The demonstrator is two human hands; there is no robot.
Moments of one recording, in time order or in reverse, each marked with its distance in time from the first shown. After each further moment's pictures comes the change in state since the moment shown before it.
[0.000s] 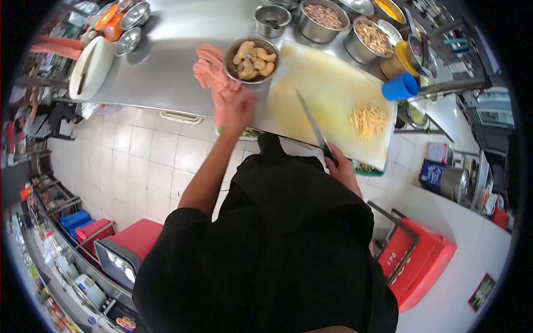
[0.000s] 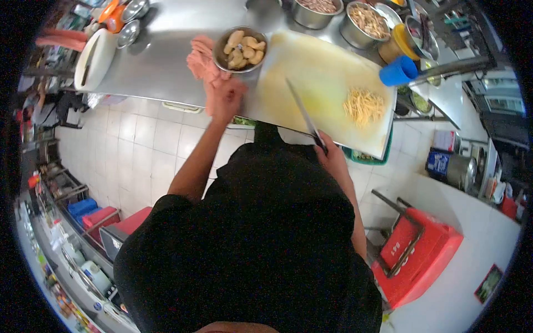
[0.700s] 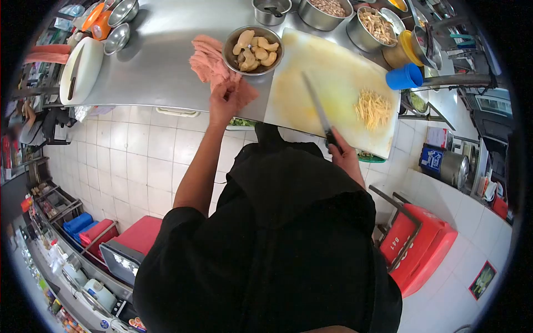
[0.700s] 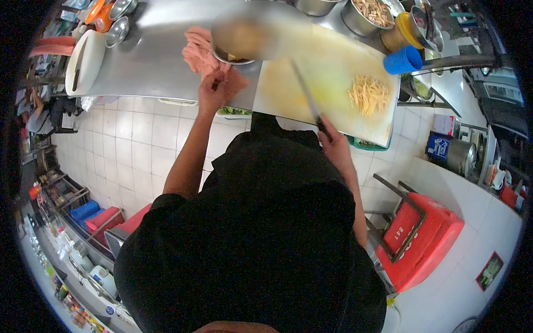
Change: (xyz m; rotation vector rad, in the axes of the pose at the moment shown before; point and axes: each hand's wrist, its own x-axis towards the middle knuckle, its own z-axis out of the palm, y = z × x) left_hand 0.006 -0.014 -0.040 0.044 0.198 -0.096; right_hand 0.013 -0.021 0.017 0.095 0.022 0.101
